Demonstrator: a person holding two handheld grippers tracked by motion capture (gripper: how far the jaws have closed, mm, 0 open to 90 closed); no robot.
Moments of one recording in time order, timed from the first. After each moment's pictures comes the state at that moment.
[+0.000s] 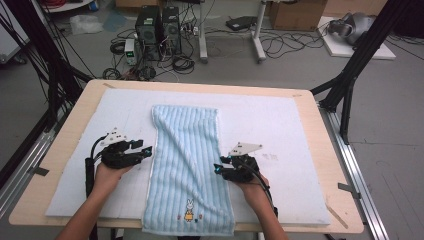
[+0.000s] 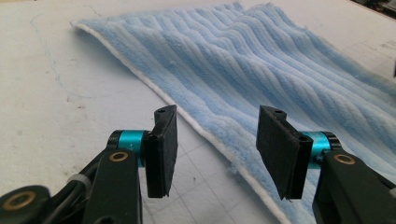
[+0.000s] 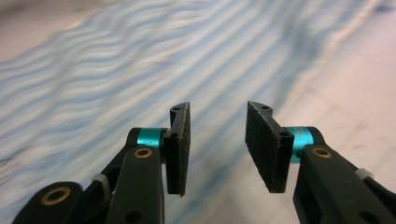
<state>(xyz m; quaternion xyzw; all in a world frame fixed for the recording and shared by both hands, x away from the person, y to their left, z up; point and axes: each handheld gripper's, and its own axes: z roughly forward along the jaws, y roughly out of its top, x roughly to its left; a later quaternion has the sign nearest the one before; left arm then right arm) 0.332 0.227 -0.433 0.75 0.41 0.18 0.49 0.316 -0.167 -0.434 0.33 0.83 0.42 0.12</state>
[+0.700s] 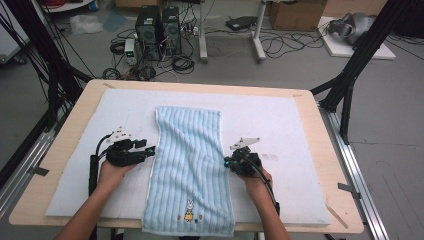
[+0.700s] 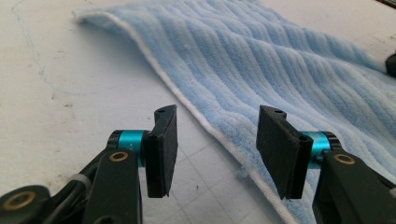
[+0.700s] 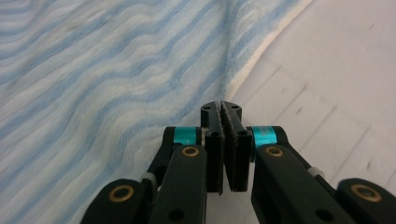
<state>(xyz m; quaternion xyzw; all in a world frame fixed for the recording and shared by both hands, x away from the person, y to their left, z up) 0.342 0.220 -0.442 0.76 0.41 0.16 0.48 0.328 -0.175 -0.437 0.38 0.85 0.34 0.12</state>
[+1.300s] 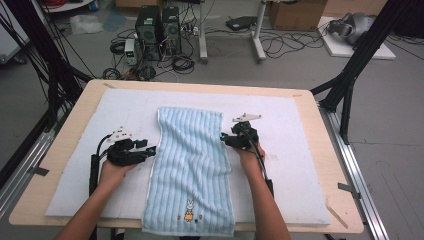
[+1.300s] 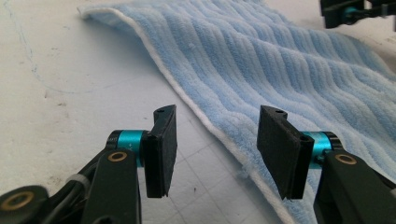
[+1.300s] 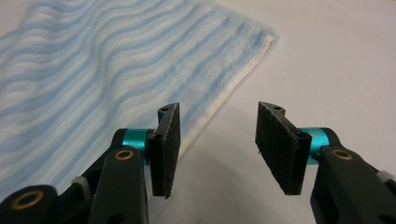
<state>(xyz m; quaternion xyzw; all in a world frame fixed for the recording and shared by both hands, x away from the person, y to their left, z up) 0.344 0.221 -0.444 0.75 0.42 0.15 0.49 0.417 -0.170 -0.436 0.43 0.80 0.38 0.18</state>
